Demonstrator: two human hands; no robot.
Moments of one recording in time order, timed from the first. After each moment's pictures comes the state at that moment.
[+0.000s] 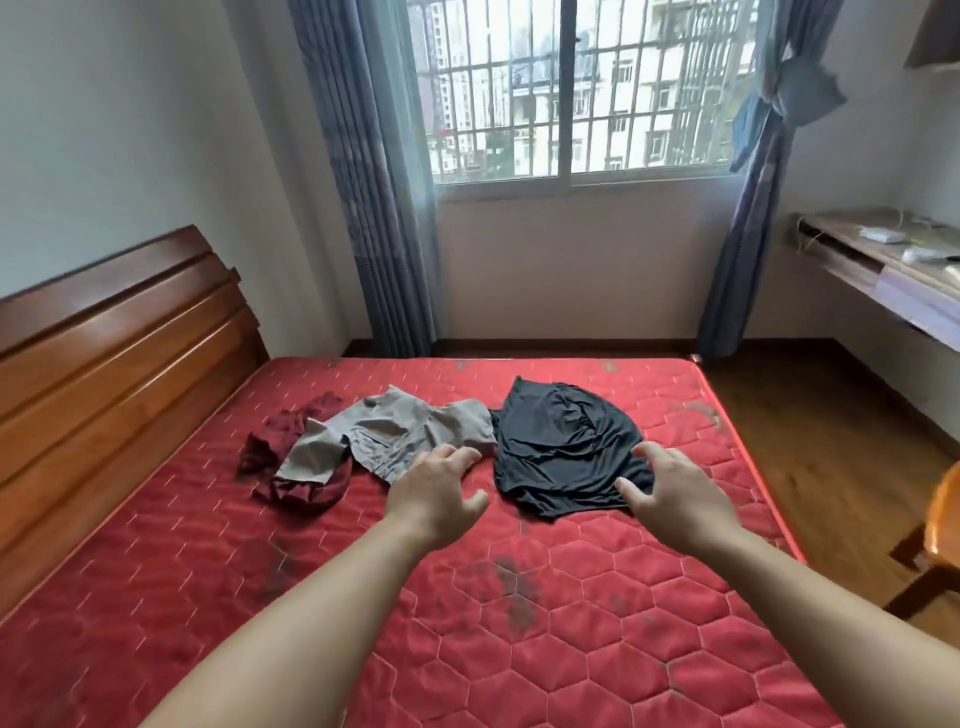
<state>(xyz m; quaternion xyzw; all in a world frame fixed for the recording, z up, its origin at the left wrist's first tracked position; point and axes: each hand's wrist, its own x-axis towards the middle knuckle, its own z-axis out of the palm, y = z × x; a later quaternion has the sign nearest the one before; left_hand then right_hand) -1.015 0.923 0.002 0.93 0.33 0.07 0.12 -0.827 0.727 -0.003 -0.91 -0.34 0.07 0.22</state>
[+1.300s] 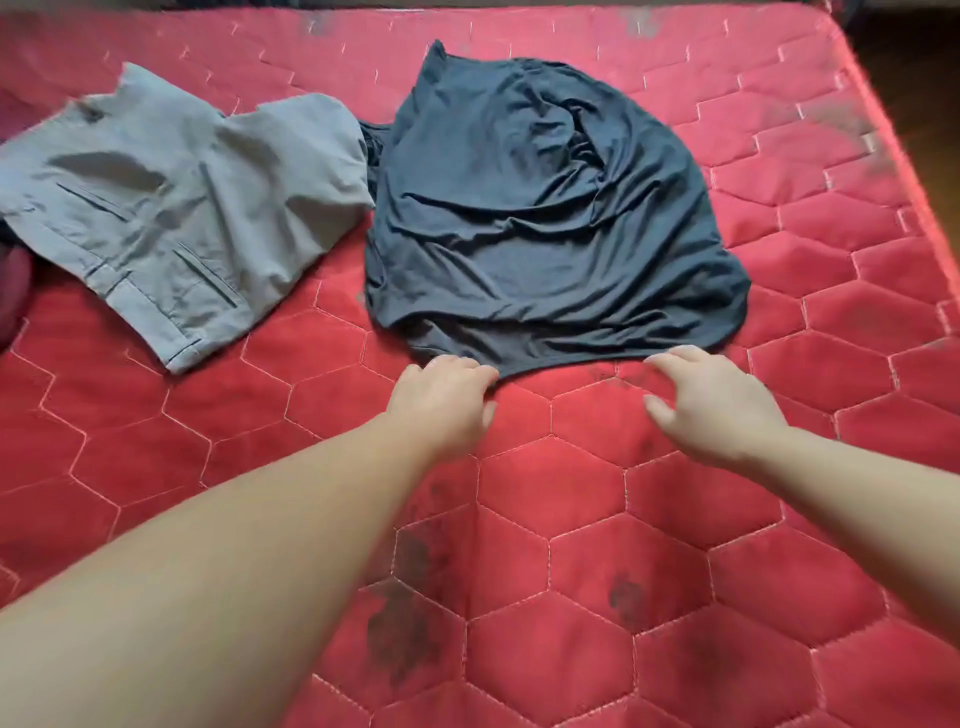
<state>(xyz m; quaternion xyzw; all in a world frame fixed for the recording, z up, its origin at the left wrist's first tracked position) -0.678 1.089 -0.496 0.95 0.23 -0.17 0.10 -0.508 0.895 -0.486 -0.91 -0.38 0.17 -0.01</state>
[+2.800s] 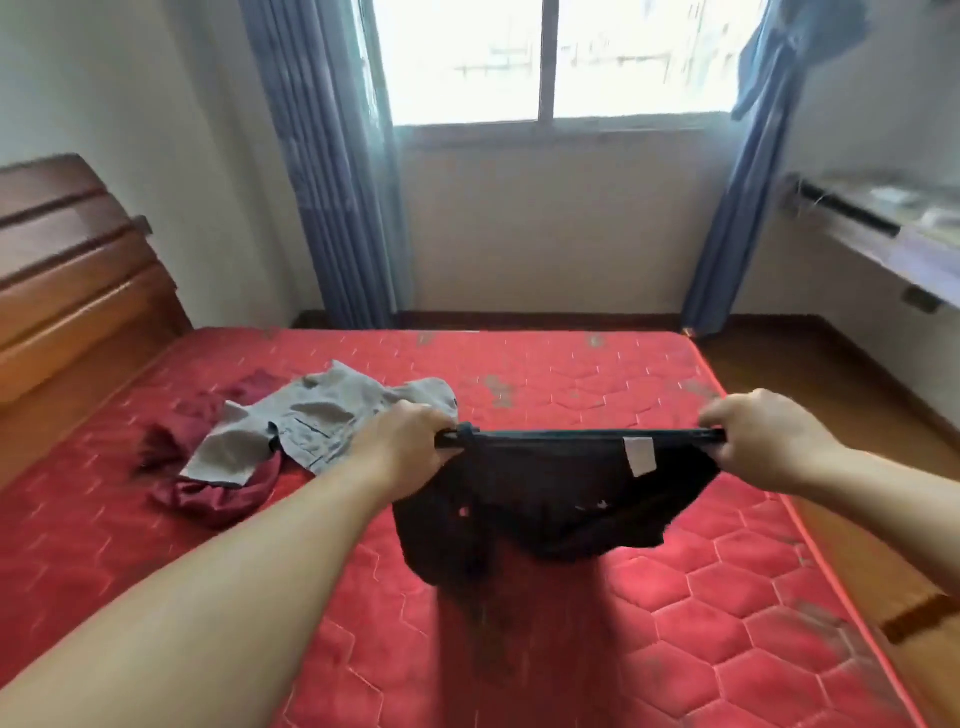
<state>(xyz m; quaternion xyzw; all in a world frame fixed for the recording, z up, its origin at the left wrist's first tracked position) -0.895 1.041 -0.094 0.96 0.25 0.11 0.10 -0.656 0.781 -0.072 -0.90 -0.43 -0.02 0.01</state>
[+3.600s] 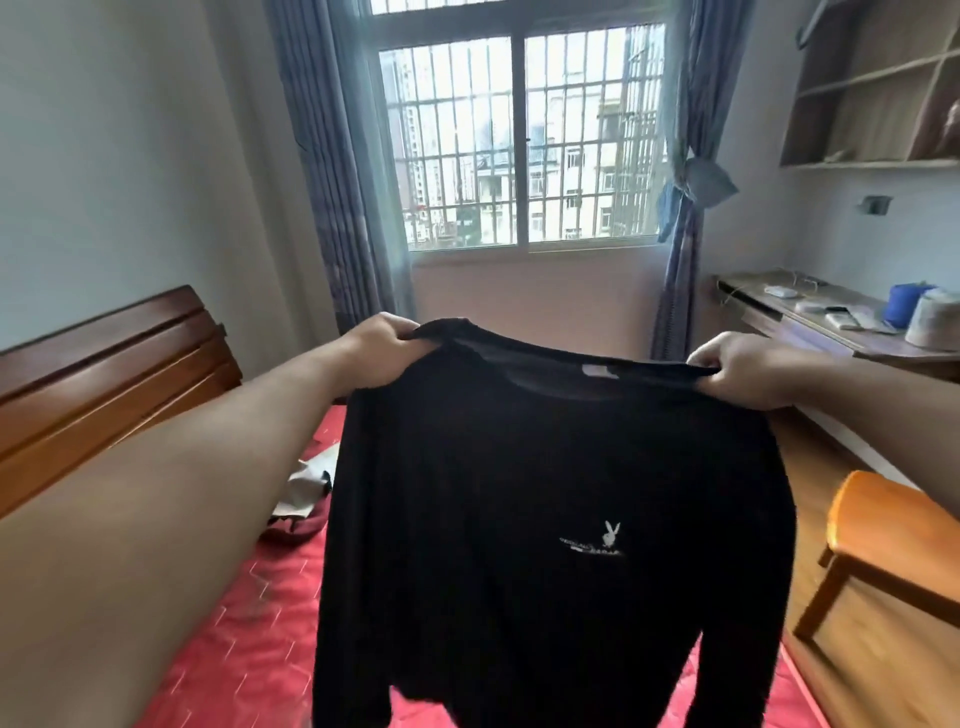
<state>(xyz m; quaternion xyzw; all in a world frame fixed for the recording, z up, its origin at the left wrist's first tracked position) -1.082 0.868 0.203 0.89 0.22 0.18 0.37 -0.845 0.563 0.196 -0.91 -0.37 0.07 0.17</state>
